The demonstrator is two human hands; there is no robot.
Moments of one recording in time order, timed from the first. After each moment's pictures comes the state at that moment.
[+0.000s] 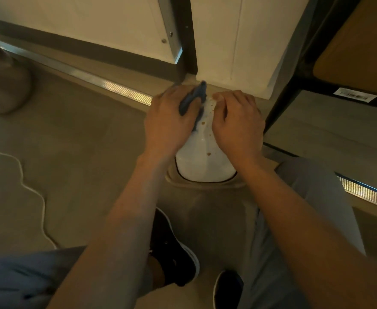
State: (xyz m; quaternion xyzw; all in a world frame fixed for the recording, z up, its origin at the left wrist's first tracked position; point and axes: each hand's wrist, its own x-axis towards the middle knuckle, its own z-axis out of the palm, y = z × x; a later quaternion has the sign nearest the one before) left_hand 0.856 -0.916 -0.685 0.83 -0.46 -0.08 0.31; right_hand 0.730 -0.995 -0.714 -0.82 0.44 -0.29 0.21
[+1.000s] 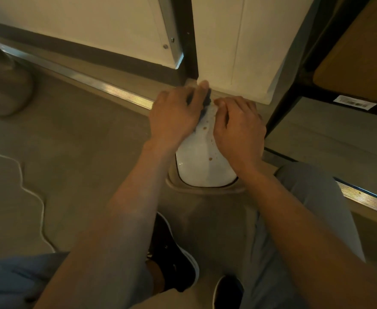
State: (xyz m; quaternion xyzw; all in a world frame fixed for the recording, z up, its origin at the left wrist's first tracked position) left_hand 0.862 -0.944 -0.682 0.85 -0.45 -0.06 0.25; right_hand 0.730 -0.995 -0.715 -0.82 0.44 -0.29 0.21
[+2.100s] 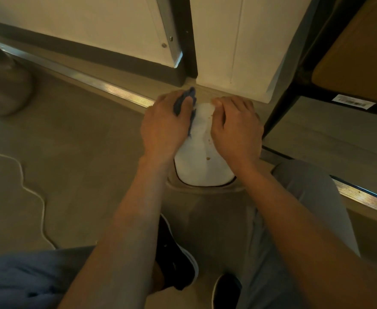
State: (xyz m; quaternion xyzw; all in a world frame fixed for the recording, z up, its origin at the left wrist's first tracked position) left_hand 0.858 -0.920 -0.693 0.86 -0.40 -0.05 0.30; right_hand 0.730 -0.997 -0.714 -0.83 0.44 -0.28 0.21
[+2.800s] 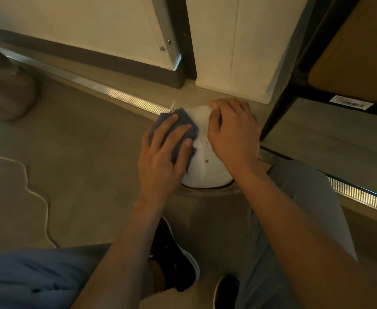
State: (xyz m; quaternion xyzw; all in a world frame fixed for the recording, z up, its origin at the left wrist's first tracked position) left_hand 0.825 -0.861 -0.714 0.80 -0.51 0.08 0.31; right_hand 0.729 -0.997 -0.714 -0.83 0.44 -0.28 0.19
